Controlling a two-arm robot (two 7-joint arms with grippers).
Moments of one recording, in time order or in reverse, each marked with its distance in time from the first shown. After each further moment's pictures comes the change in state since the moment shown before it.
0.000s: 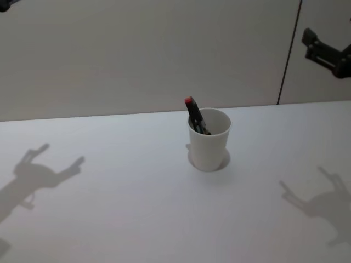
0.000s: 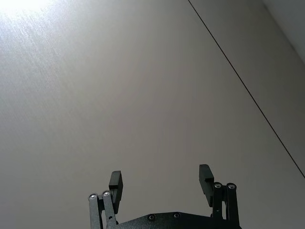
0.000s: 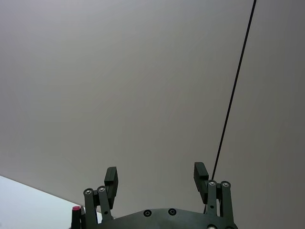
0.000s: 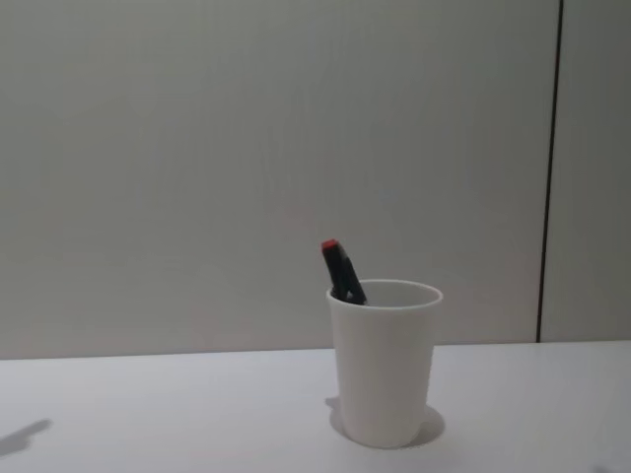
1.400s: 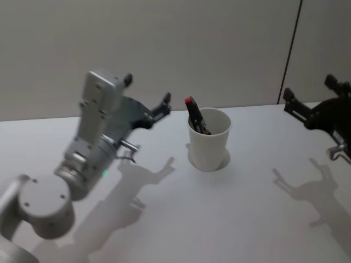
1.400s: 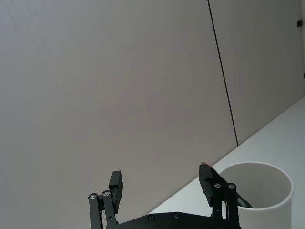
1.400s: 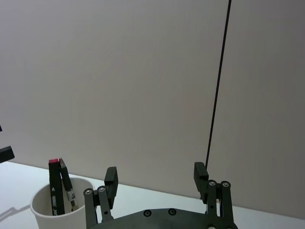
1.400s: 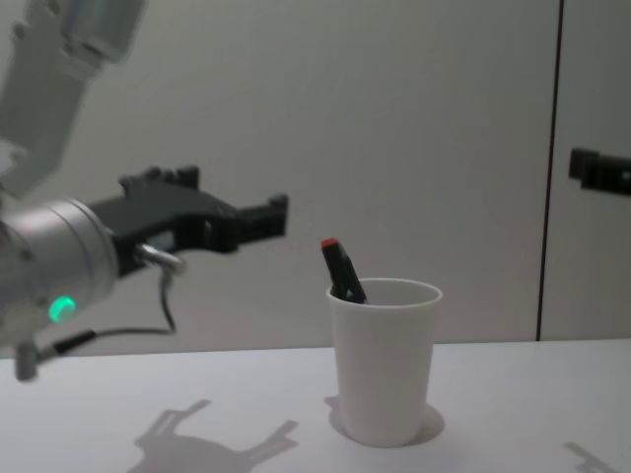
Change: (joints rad) left arm 0.101 -0.235 0.476 0.079 0.196 0.117 0.449; right arm -0.114 -0.356 0.034 0.280 -0.293 -0.100 0.174
